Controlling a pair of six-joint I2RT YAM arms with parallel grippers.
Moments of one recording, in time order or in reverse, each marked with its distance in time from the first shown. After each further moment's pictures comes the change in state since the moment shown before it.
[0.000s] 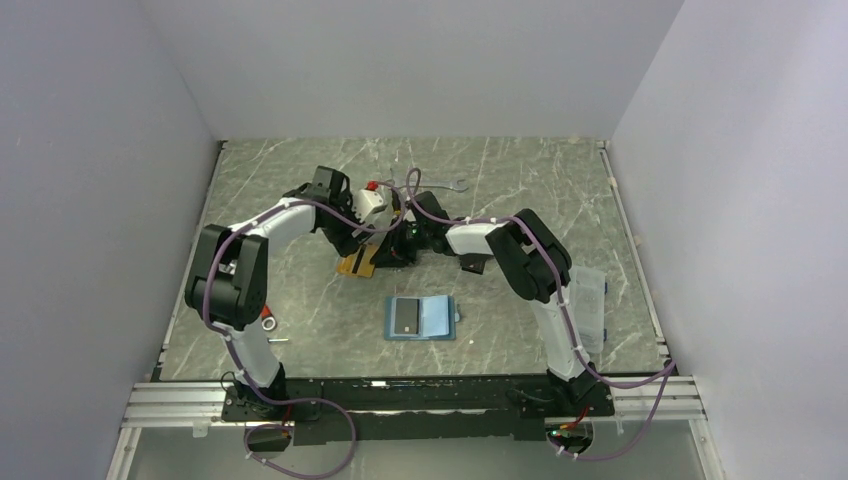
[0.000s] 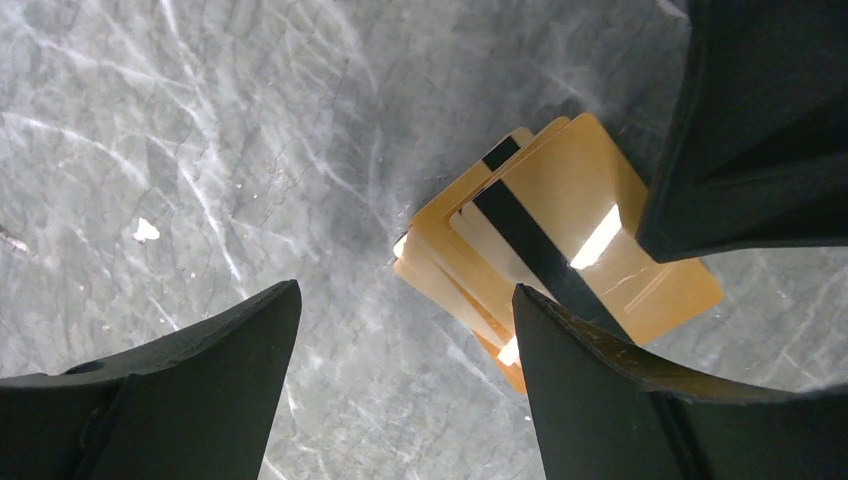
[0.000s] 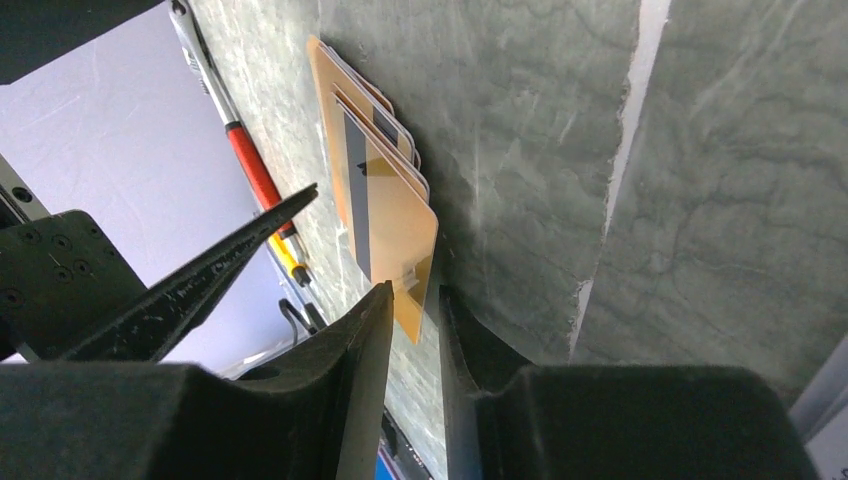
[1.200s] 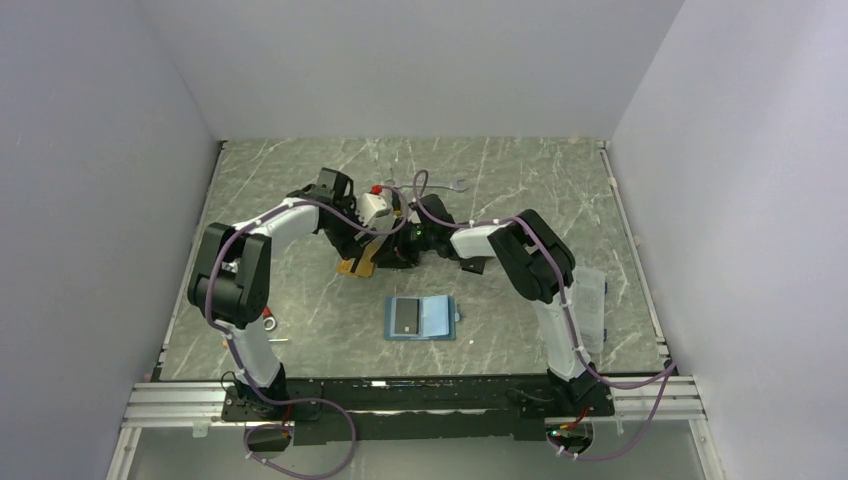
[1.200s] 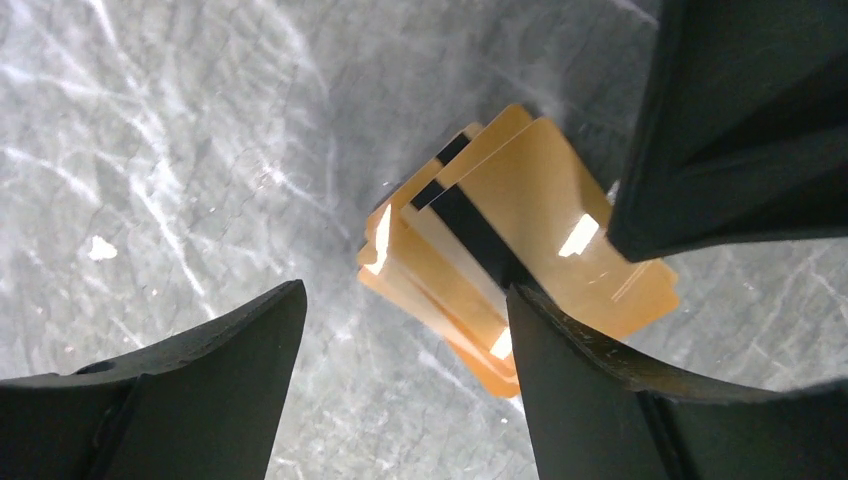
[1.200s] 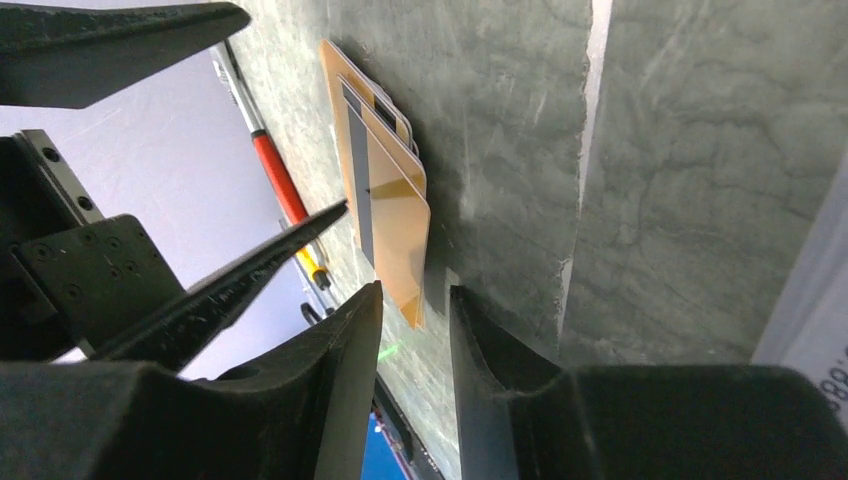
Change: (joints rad) left arm -0.035 0.025 0.006 -0.019 0.020 0.009; right arm -0.016 -0.016 -0.080 0.126 -0.010 0.072
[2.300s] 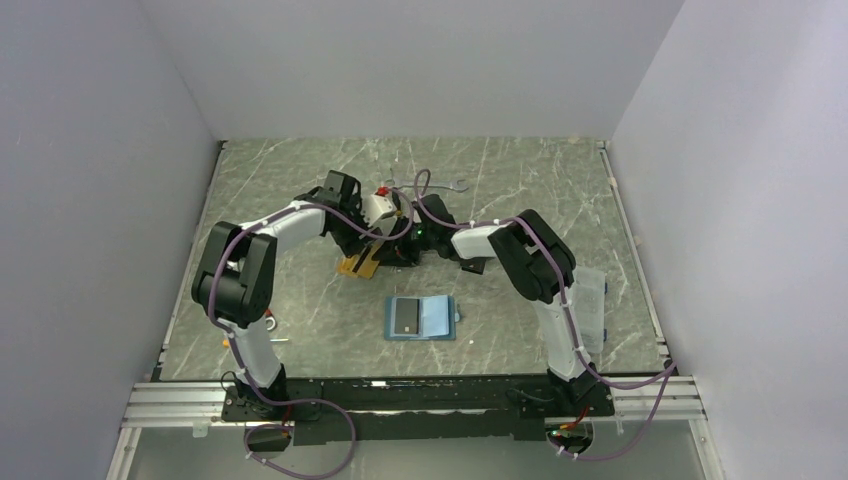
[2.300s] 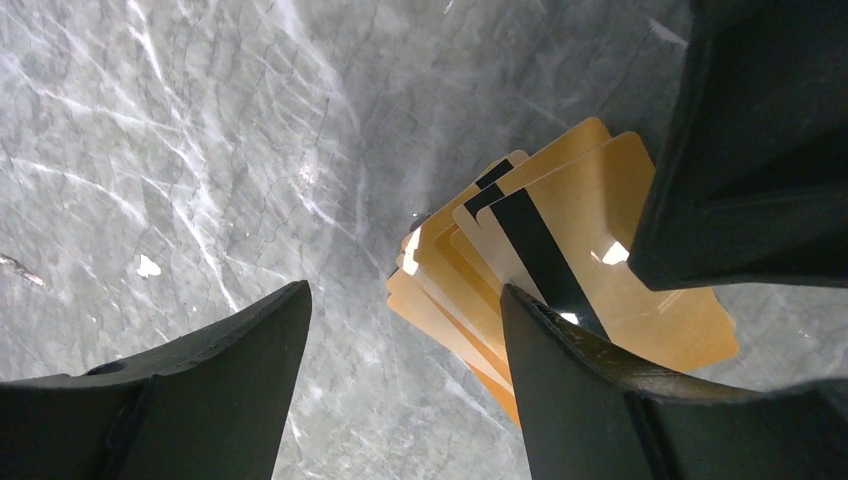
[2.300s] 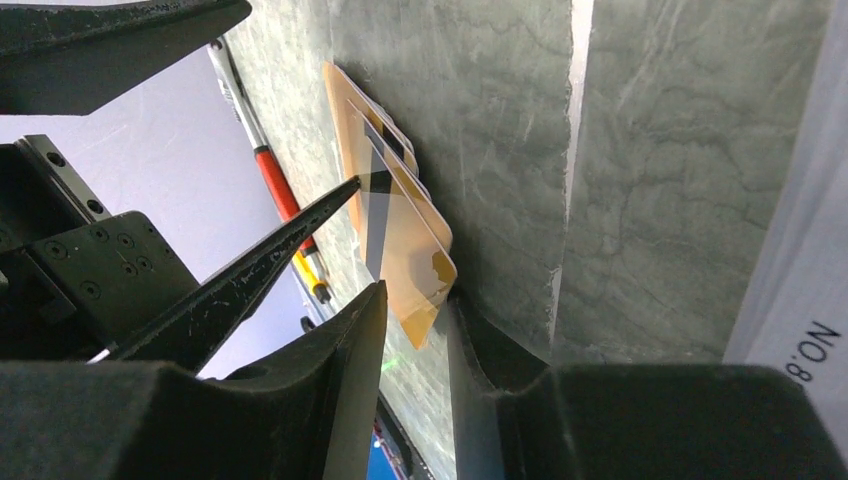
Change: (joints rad) left arm -0.022 0.007 -0.017 0.073 -0.082 0.009; right arm -0.001 -0.010 -0.004 0.010 0.031 0.005
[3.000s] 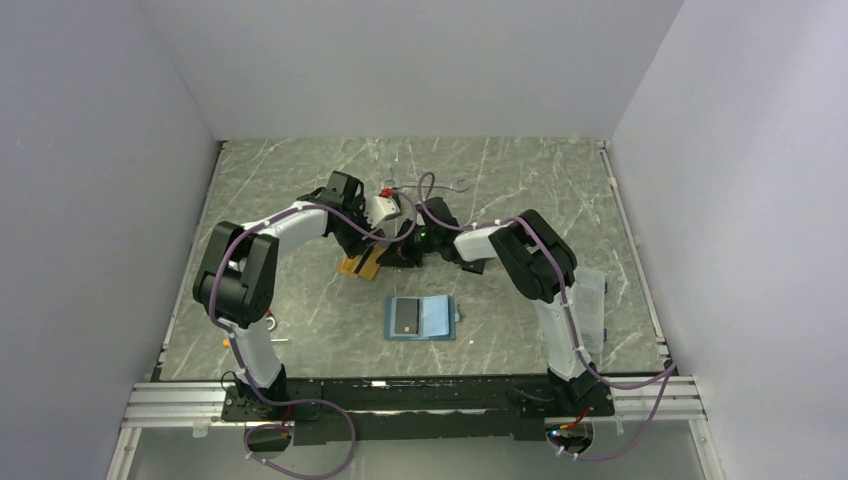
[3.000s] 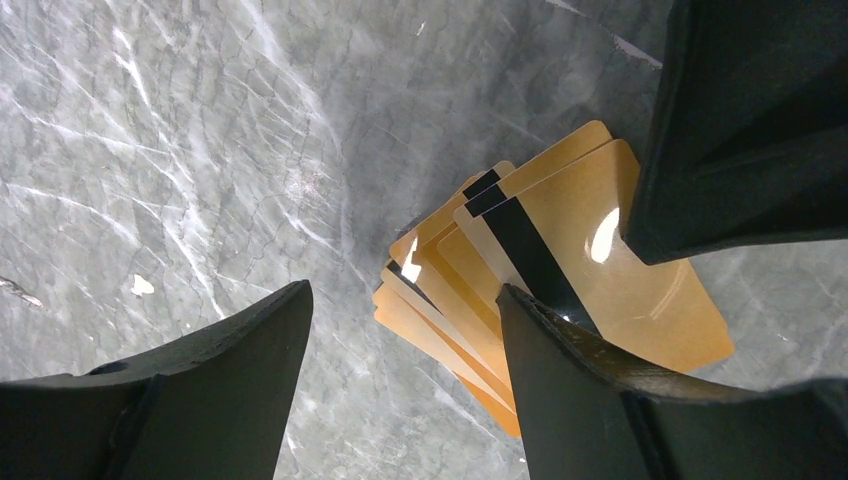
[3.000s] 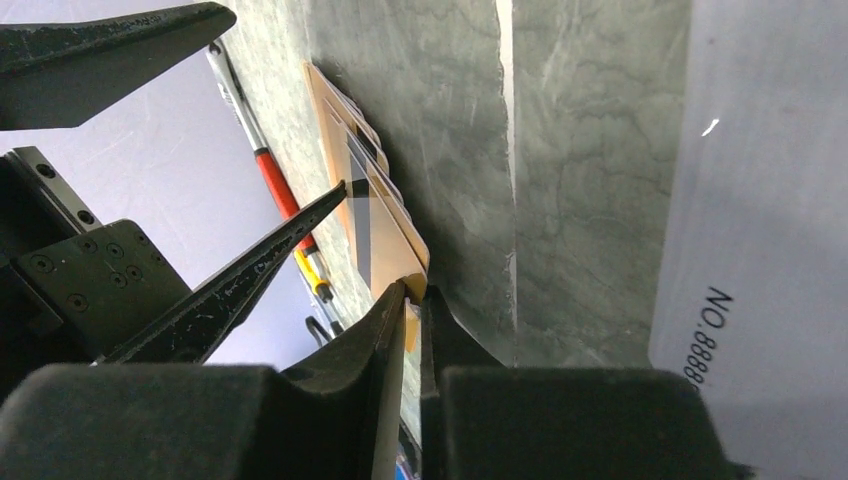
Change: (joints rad) left arm -0.024 0.003 0.002 0.003 0.008 0.009; right arm -0.009 0.001 -0.039 0.037 -0.006 0.026
